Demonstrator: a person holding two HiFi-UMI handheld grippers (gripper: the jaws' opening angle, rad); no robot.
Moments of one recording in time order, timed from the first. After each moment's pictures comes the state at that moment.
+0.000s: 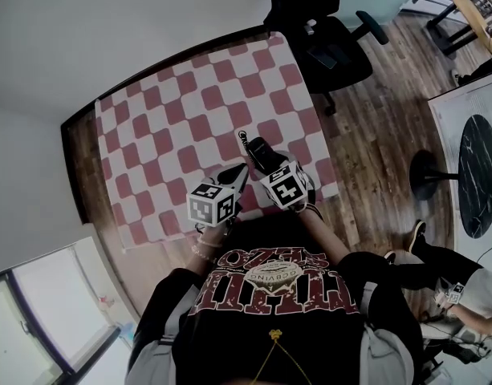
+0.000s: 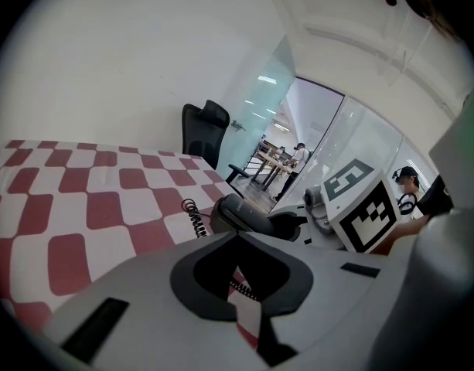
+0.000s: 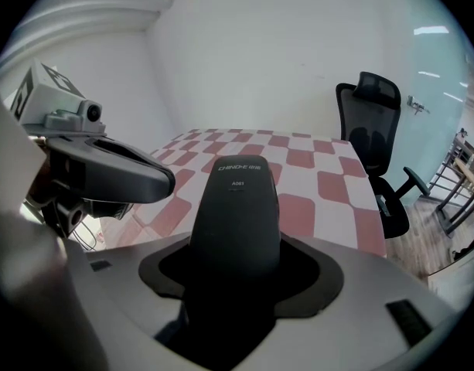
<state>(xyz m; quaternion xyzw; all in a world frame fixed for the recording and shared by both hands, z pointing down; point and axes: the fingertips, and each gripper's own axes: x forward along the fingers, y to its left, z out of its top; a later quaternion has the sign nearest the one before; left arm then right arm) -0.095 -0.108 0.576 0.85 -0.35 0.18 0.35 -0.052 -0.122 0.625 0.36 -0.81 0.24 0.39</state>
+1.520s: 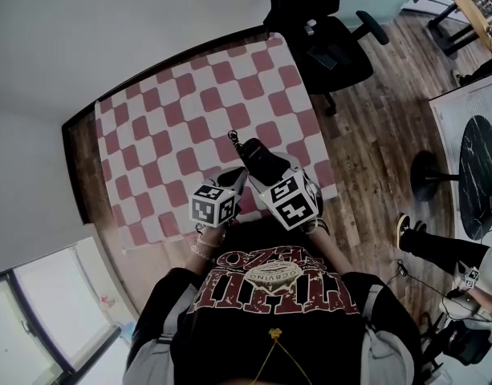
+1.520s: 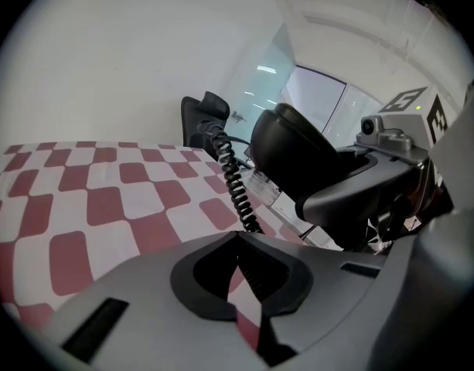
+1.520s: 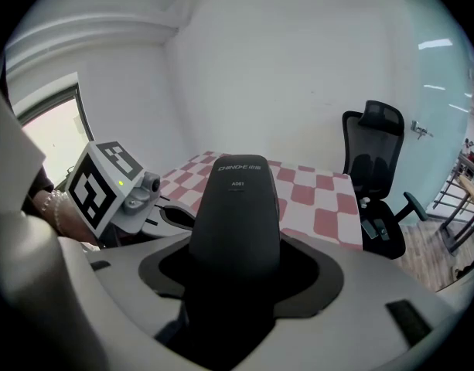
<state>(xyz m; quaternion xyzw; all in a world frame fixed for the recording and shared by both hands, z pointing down) -0.093 -0.106 0.593 0.85 -0.35 0.21 0.34 -0.062 -0.114 0.529 0.35 -0.84 0.21 0.36</state>
